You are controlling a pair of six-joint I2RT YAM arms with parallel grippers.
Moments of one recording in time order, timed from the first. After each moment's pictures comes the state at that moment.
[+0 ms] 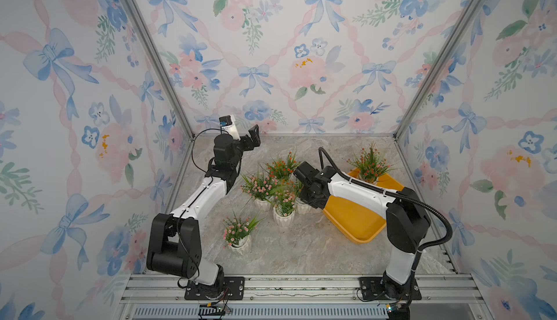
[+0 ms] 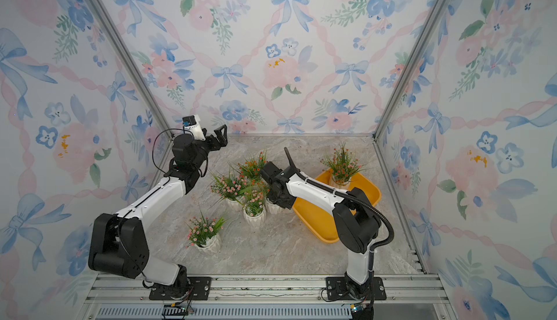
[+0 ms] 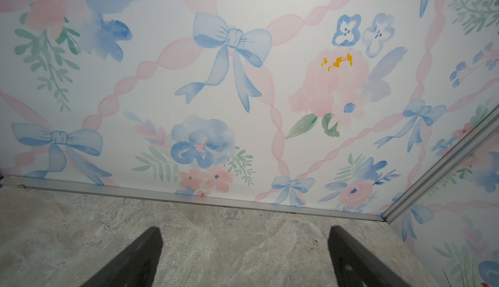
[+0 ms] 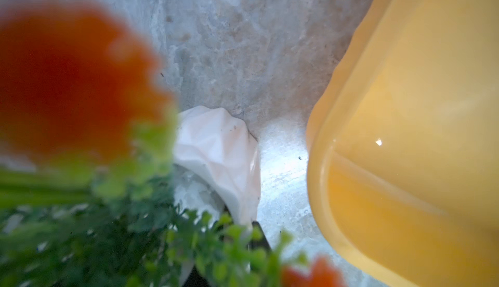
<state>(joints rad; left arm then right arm) -0.19 1.49 1.05 0.41 0.01 -0.34 0.78 2.03 1.62 -0.95 0.12 1.22</state>
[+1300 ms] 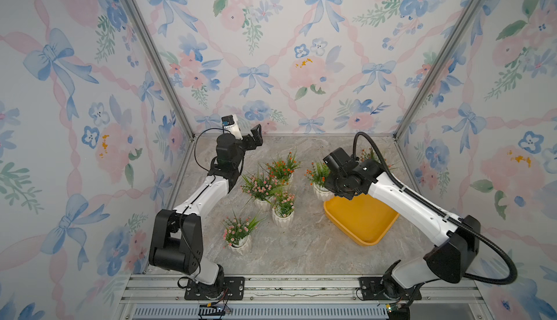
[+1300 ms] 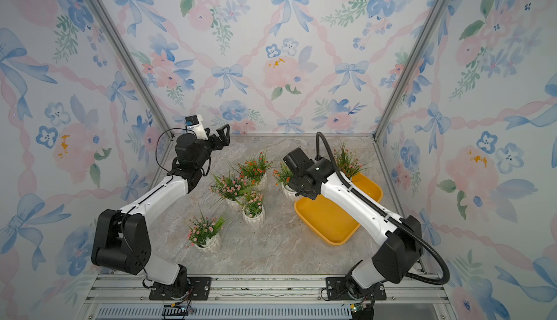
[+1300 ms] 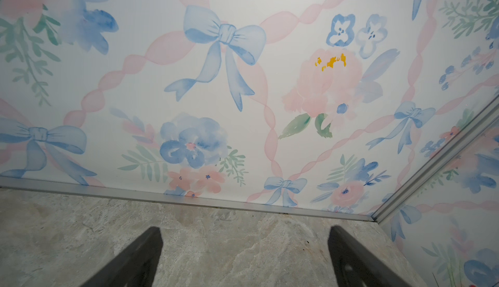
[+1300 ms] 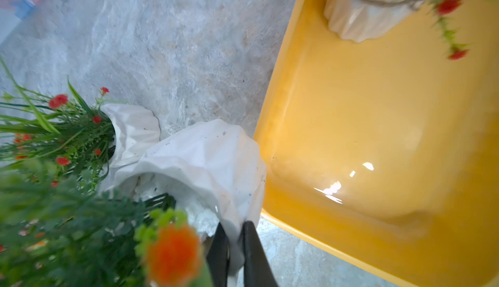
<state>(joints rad) -0.21 1.54 1.08 0.44 0.02 -0.37 0.66 1.62 1.58 -1.09 0.27 1.13</state>
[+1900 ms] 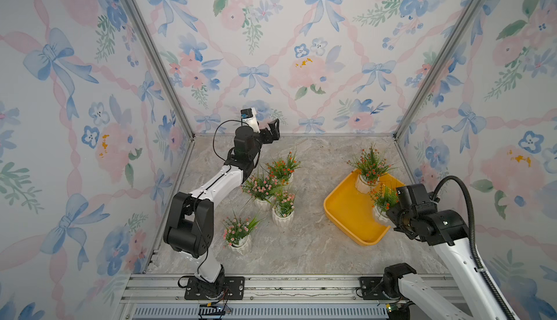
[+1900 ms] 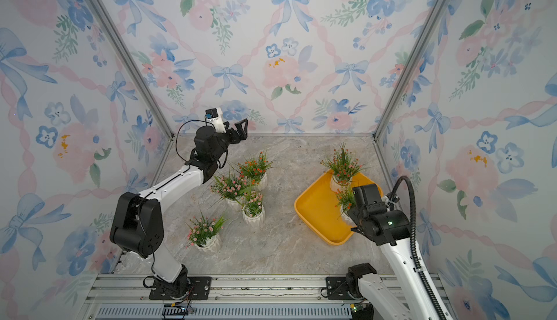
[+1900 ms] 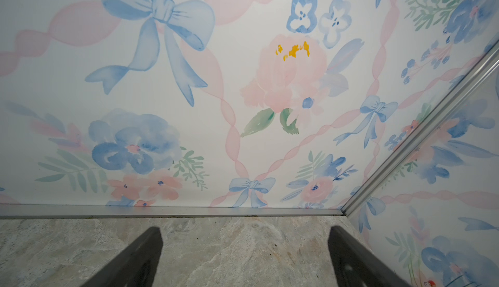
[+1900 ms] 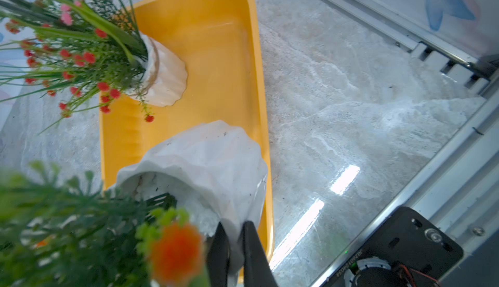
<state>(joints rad) -0.33 1.69 1.25 0.44 0.00 -0.41 0.18 0.95 1.11 -1.25 0.31 1.06</state>
